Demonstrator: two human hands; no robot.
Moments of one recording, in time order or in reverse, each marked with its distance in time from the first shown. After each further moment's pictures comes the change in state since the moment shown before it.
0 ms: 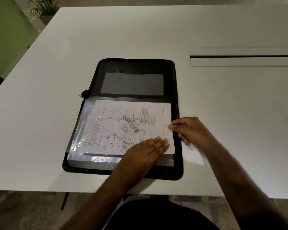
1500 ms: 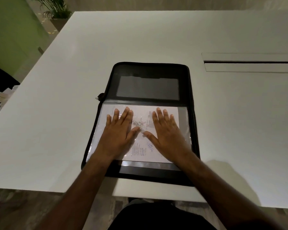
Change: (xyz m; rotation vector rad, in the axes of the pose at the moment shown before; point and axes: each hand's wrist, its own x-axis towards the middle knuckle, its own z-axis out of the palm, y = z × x) left_hand -0.020 -0.138 -0.021 0.007 -0.271 -0.619; right_hand 0.024 -0.017 0.128 -1.013 0.017 -0.398
